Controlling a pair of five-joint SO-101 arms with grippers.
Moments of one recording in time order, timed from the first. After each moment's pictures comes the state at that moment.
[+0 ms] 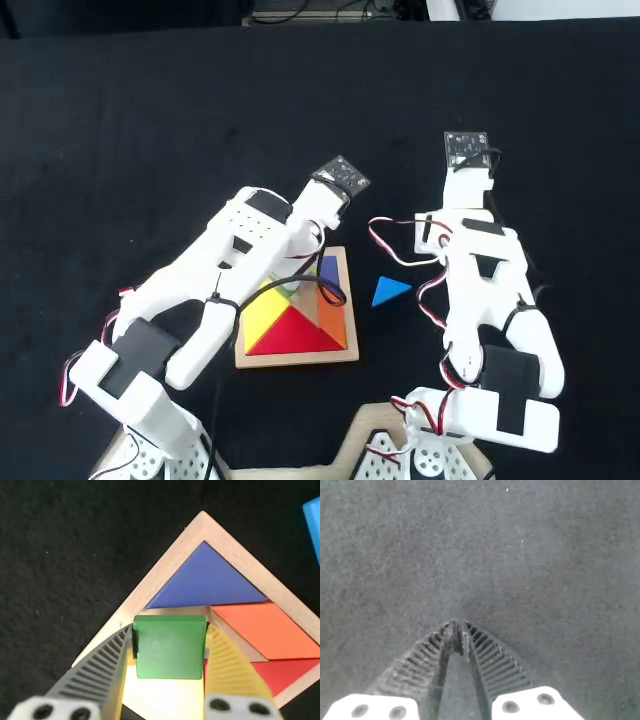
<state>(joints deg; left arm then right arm) 25.2 7.0 20.3 59.8 -16.7 11.1 -5.0 46.5 30.0 8.8</state>
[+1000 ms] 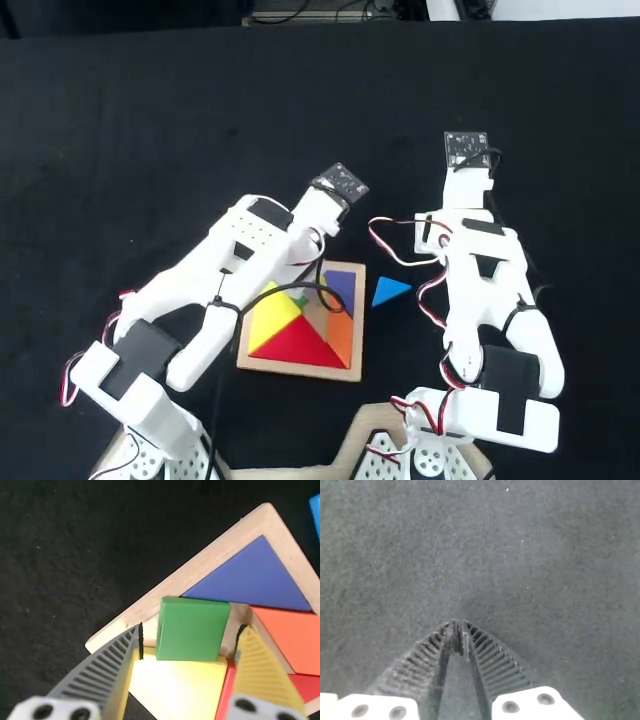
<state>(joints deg) 26.4 7.0 23.6 57.2 -15.7 11.1 -5.0 46.5 30.0 8.8</state>
